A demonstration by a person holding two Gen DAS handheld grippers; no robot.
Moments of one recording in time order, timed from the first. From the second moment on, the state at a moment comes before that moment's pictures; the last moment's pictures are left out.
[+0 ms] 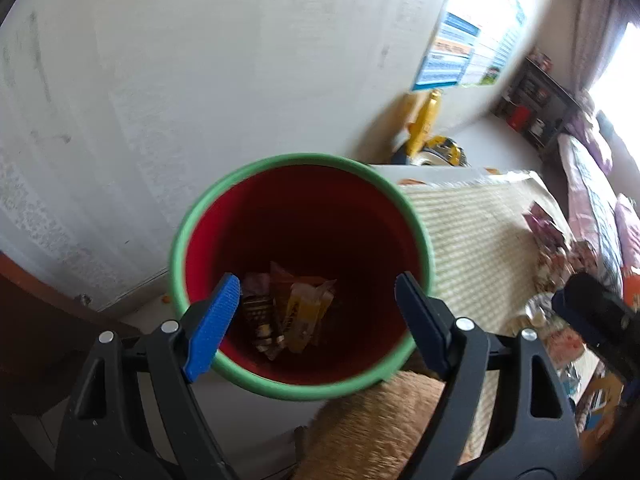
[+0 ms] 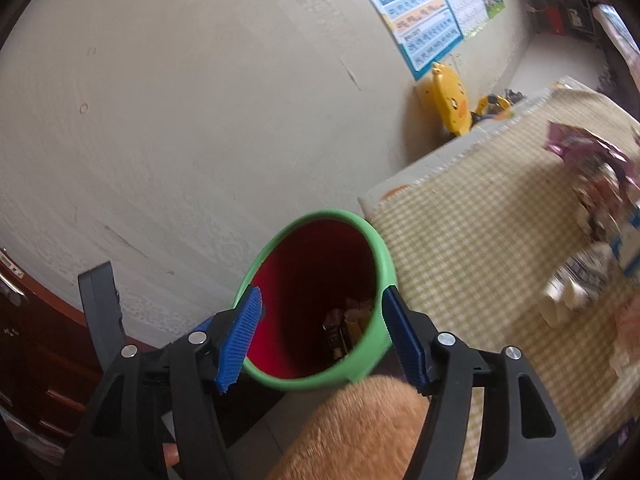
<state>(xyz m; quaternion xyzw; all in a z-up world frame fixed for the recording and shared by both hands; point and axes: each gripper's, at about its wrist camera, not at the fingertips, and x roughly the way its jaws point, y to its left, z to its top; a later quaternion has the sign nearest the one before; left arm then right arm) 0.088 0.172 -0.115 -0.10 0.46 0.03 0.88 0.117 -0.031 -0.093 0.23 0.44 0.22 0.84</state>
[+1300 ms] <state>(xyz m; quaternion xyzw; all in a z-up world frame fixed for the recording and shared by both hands) -0.017 -0.108 -0.173 0.07 0.51 -0.24 0.82 -0.025 -0.306 -0.162 0.32 0.41 -0.08 0.85</state>
